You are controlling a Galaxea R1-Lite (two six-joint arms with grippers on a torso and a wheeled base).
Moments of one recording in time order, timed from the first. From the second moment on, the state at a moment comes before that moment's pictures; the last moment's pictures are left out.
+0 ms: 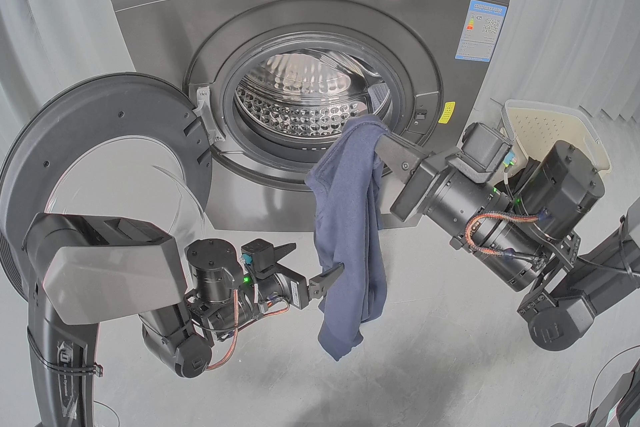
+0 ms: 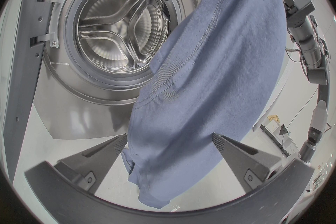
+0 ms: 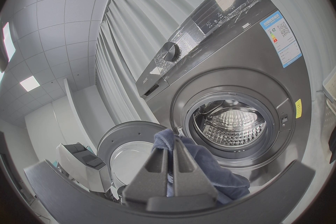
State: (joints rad) left arm -0.54 2.32 -0.66 -1.55 -0.20 -0.15; right arm 0.74 1.84 -0.74 -1.48 0.08 0.30
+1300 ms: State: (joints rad) left arm -0.51 2.45 -0.90 -1.55 -0.19 -0.15; right arm 0.76 1.85 -0.73 -1.48 0.08 0.29
